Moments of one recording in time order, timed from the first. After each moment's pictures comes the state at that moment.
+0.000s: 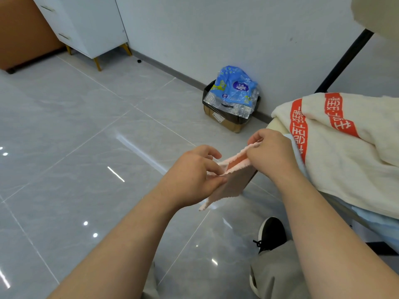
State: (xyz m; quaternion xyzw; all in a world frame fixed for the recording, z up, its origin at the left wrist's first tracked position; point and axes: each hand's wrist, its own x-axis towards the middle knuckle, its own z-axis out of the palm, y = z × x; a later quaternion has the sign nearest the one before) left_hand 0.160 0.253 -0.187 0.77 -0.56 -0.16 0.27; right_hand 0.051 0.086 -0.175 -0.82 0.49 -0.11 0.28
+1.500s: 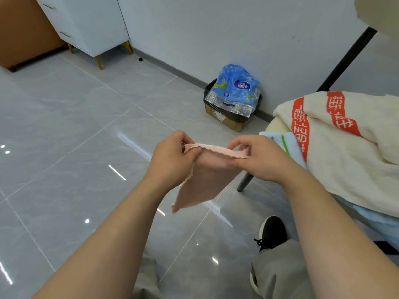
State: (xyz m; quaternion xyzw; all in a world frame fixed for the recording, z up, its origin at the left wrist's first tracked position) left_hand 0.185 0.253 -0.180 0.86 -0.29 -0.17 0.39; right_hand 0.044 0.091 -0.171 -0.89 0.29 0.00 0.36
